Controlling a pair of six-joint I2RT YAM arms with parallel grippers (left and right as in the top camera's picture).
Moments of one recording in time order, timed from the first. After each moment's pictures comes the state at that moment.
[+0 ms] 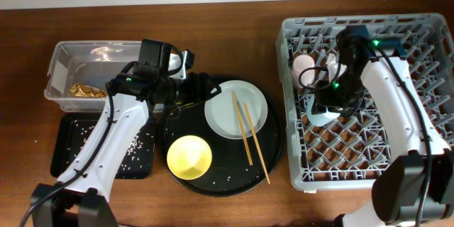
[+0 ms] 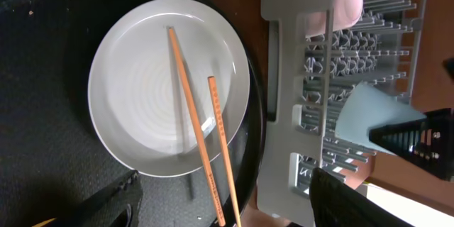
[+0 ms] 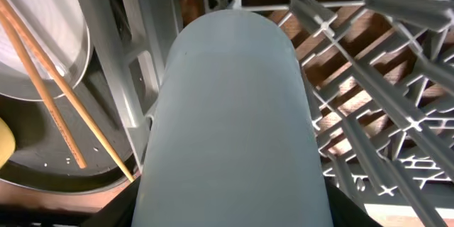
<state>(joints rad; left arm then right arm) -0.24 1.60 1.26 -0.73 0.58 -0.47 0.01 1.73 1.52 -1.41 -0.13 0.08</state>
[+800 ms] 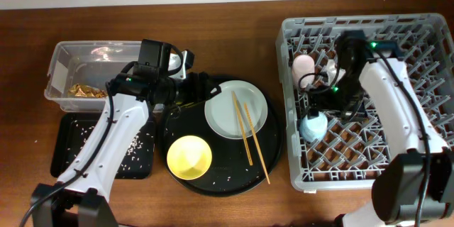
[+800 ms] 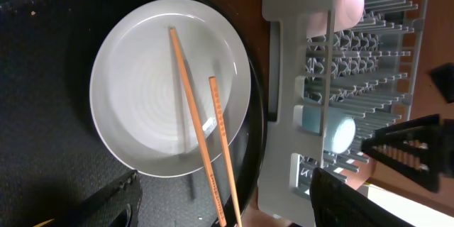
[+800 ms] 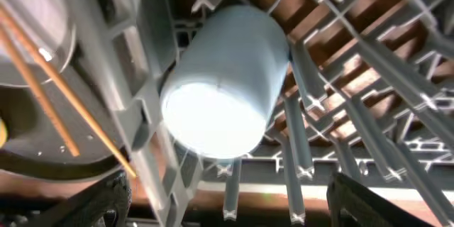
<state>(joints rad) -0.24 1.60 1.26 -0.73 0.58 -0.47 0.01 1.73 1.51 -1.46 -0.13 0.09</state>
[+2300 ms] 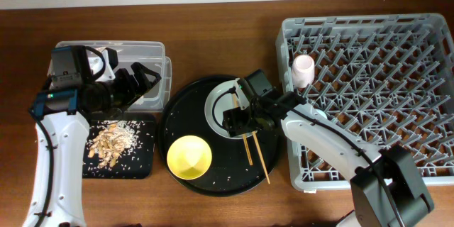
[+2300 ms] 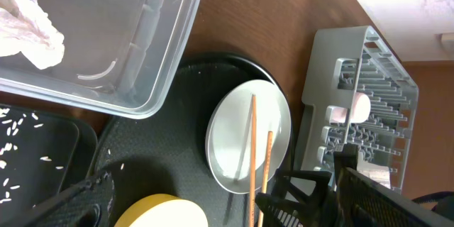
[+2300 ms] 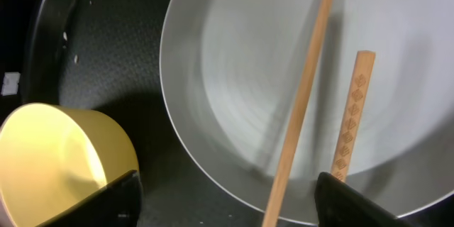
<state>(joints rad) 0.16 1.44 1.26 -0.88 0.57 -0.42 0.57 1.70 1.11 -0.55 -0.25 0.32</state>
